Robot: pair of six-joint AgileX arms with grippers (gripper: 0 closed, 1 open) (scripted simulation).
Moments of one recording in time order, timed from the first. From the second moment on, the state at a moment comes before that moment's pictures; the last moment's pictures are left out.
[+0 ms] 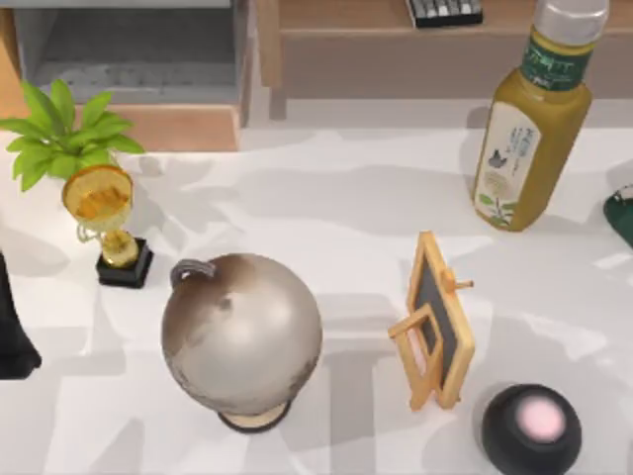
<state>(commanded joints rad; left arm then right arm) 0.00 0.00 0.00 0.00 0.00 0.00 -0.54 1.34 0.59 0.41 -0.91 -0.30</state>
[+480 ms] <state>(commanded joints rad) 0.00 0.00 0.00 0.00 0.00 0.00 -0.40 1.51 0.64 0.56 -0.79 -0.24</state>
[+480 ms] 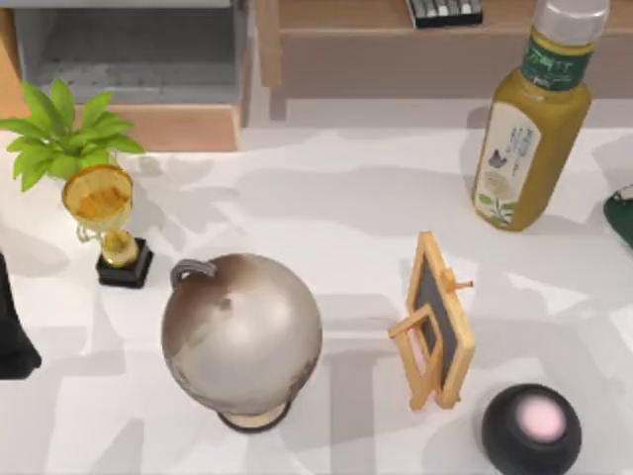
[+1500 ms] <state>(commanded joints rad) 0.00 0.00 0.00 0.00 0.00 0.00 -0.40 1.51 0.64 0.56 -0.78 -0.24</state>
